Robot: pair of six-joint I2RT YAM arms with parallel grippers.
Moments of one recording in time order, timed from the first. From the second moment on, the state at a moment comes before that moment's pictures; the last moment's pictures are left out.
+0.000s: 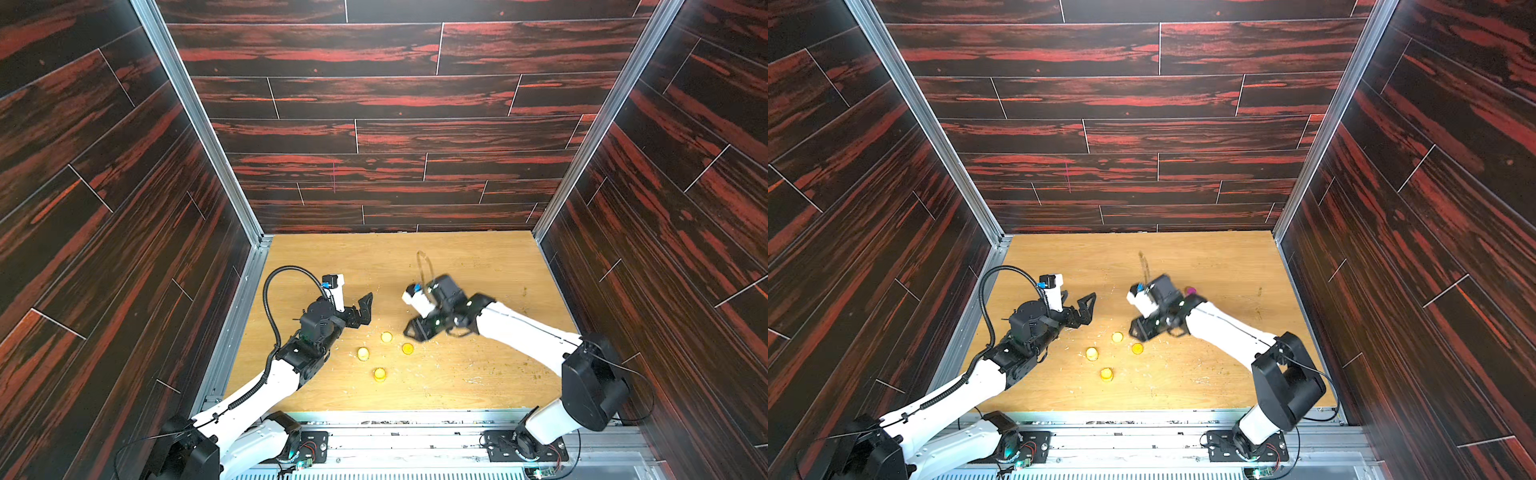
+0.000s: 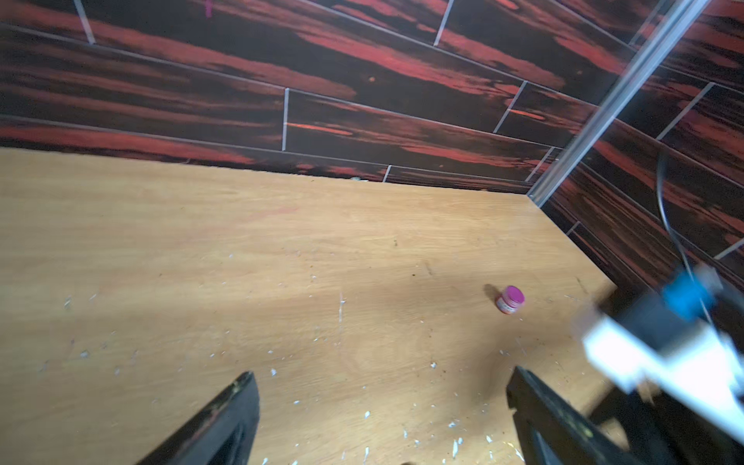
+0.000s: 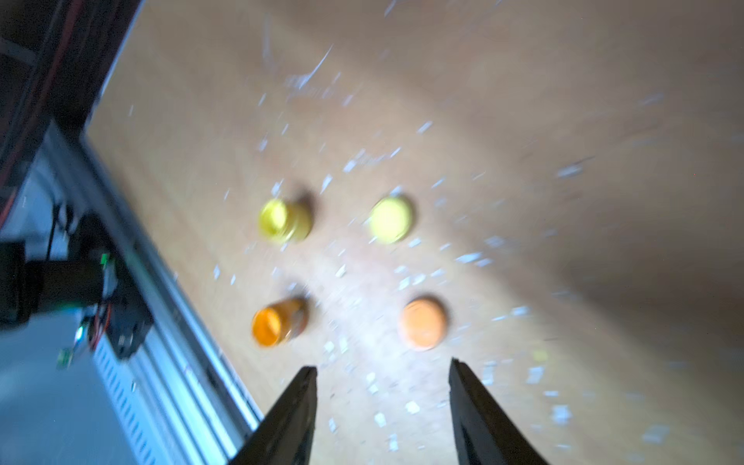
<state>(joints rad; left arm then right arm) -0.50 1.05 0.55 0.25 -0.11 -0.36 0.76 1.56 1.04 -0.52 -0.36 0.12</state>
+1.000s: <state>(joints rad) -0.49 0.98 0.55 0.21 -0.13 -0.36 1.06 1.69 0.92 -0.22 -0.28 0.04</state>
